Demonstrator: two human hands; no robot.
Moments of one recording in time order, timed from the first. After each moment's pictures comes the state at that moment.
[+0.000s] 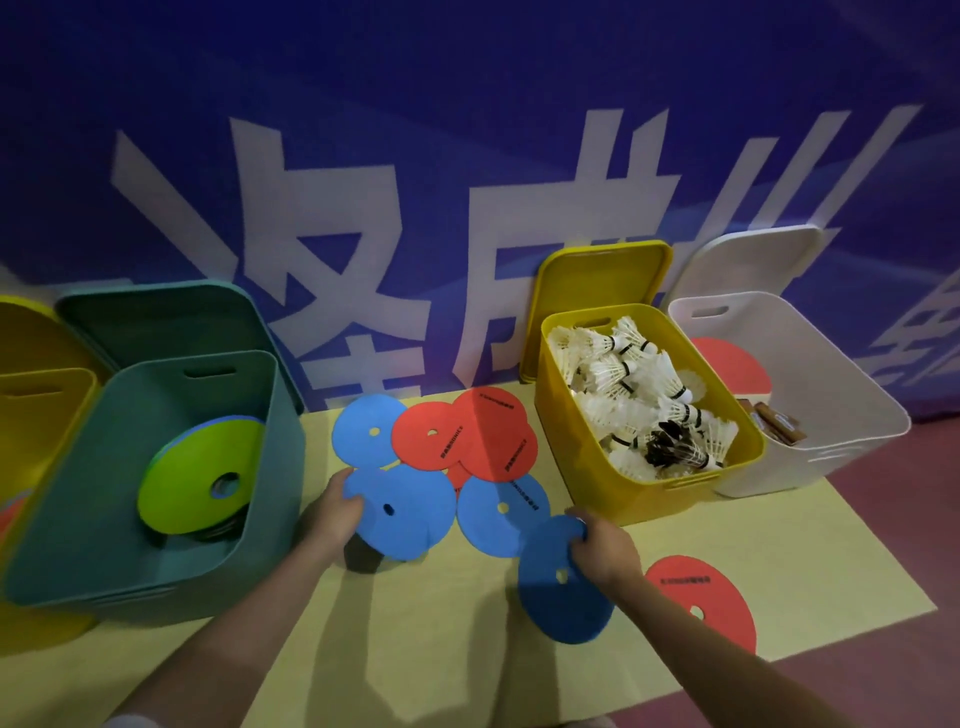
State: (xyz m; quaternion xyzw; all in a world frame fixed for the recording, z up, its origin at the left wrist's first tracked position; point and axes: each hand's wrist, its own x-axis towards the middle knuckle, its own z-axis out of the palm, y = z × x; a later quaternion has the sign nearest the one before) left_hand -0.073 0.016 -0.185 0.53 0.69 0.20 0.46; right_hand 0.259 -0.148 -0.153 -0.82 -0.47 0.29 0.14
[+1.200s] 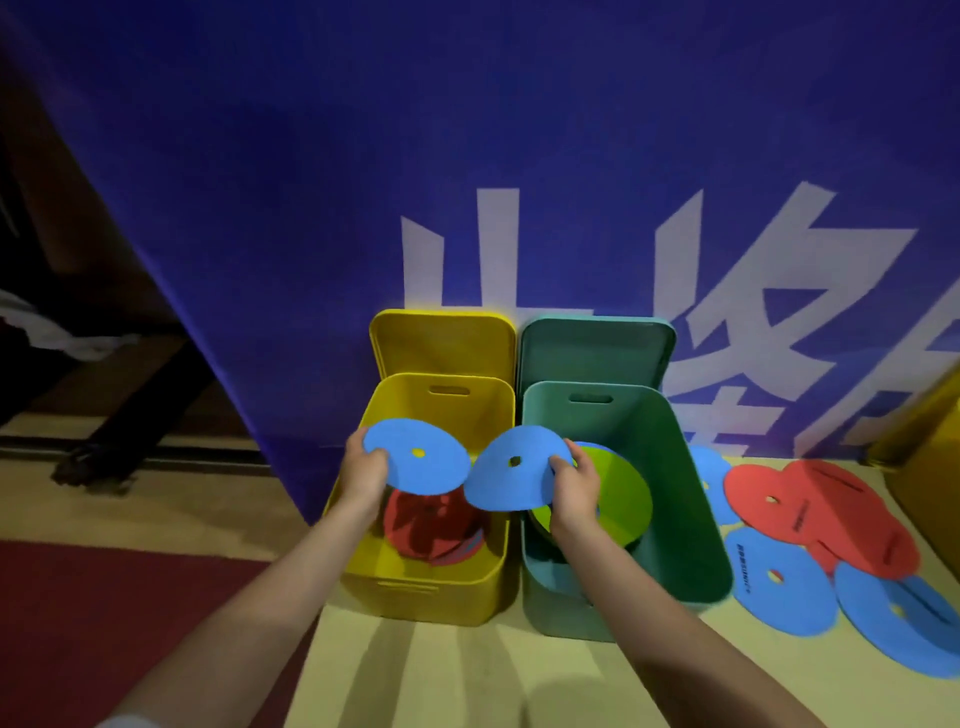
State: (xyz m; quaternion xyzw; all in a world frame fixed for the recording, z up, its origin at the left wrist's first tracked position) left_hand -0.525 0.092 -0.064 0.35 0.67 0.51 0.40; right_hand -0.300 0.063 -0.074 -0.60 -0.19 0.48 0.61
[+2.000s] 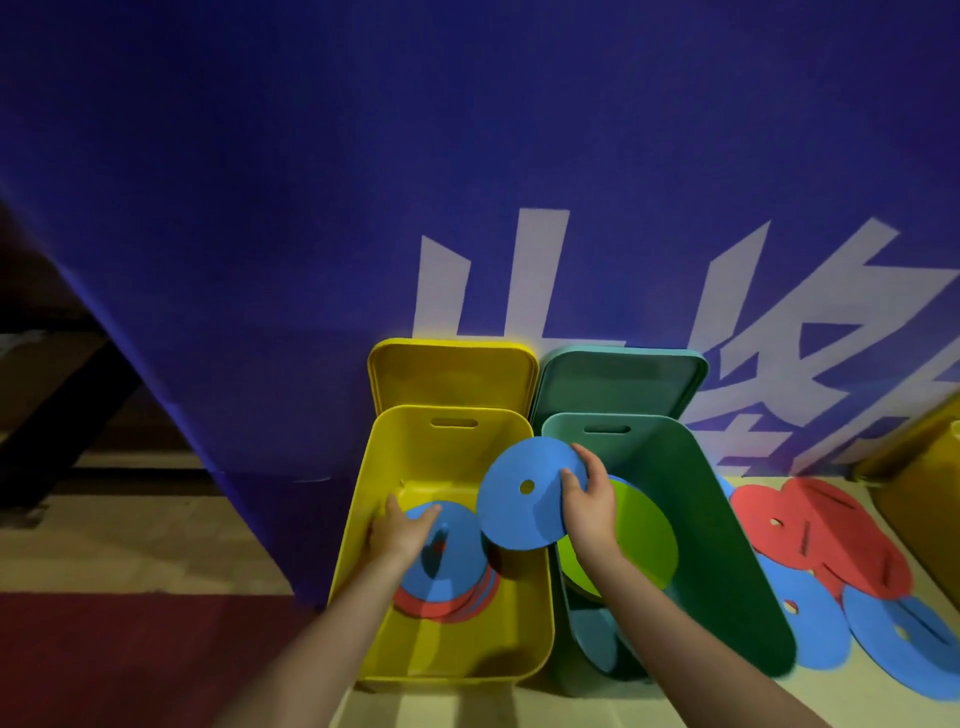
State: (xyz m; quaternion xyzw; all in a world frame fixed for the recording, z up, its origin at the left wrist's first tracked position) left_hand -0.536 0.157 -0.152 0.45 0.75 0.21 0.43; right_hand -0.318 0.116 -0.079 -0.70 -0.36 0.32 0.53
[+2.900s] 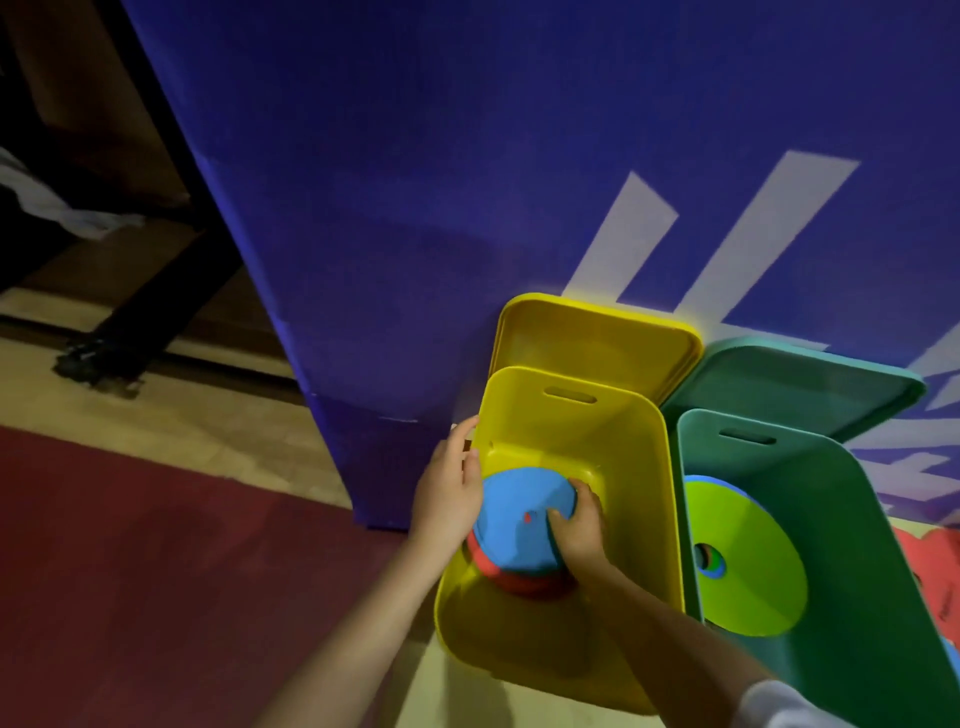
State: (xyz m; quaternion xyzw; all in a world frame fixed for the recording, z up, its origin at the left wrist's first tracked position) left_hand -0.604 0.139 -0.117 0.57 0.63 0.41 0.32; right_hand -0.419 0.149 -0.202 -0.77 -0.48 0.34 0.25
